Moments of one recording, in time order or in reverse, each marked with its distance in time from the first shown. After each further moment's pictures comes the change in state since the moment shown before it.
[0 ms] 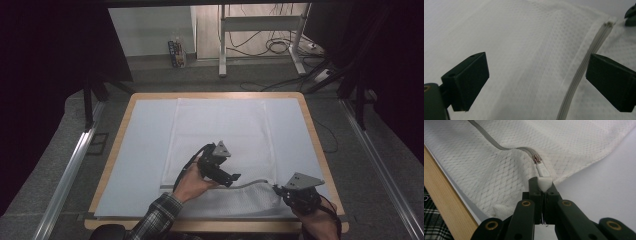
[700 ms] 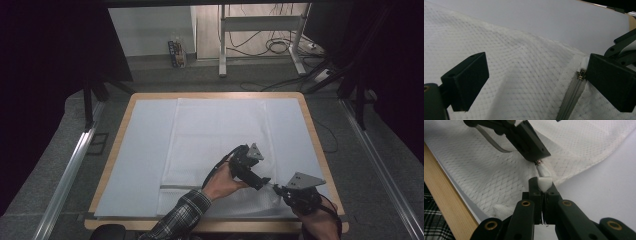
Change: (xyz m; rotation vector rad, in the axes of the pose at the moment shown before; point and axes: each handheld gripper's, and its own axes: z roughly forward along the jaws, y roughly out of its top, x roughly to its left) left arm -0.035 0.041 0.053 -0.012 -0.089 0.077; right arm -0.001 0.000 -0.001 -0.012 0.012 0.002
